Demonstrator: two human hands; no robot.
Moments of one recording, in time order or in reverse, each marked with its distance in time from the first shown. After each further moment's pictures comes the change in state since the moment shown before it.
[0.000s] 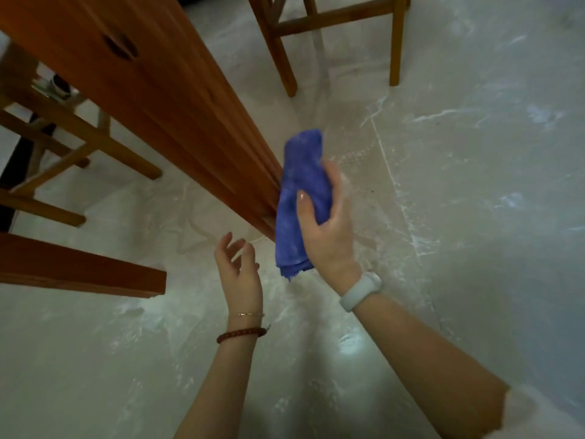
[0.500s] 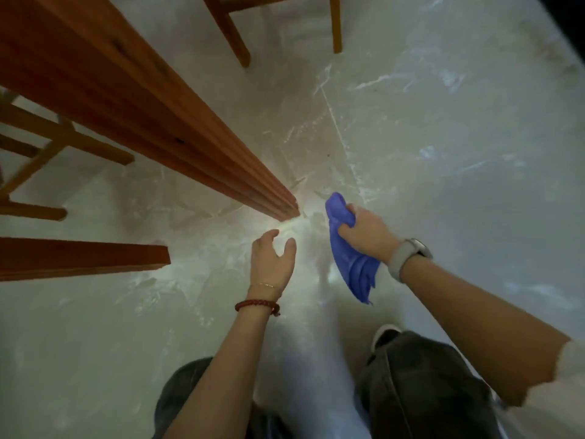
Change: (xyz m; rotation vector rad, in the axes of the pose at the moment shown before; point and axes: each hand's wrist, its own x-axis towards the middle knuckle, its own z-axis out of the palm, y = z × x) left_hand -0.078 0.089 -0.023 0.699 -0.541 -0.122; right_hand -0.024 -0.080 -0.109 -0.685 -0.512 0.754
